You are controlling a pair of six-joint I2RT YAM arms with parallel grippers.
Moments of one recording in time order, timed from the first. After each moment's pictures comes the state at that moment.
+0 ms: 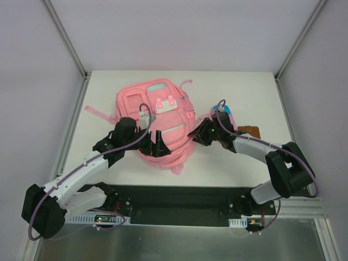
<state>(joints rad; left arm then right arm) -0.56 0.97 0.66 -0.28 0.50 -0.51 0.53 1.49 0.72 0.05 -0.24 1.11</state>
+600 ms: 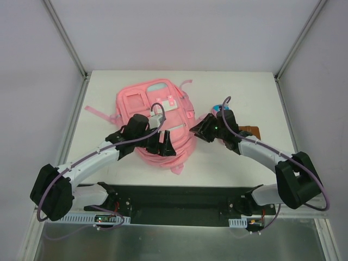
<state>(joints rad) -0.63 1.16 0.72 -0.27 0.49 -0.50 0.53 1.37 0.72 0.04 -0.21 1.07</state>
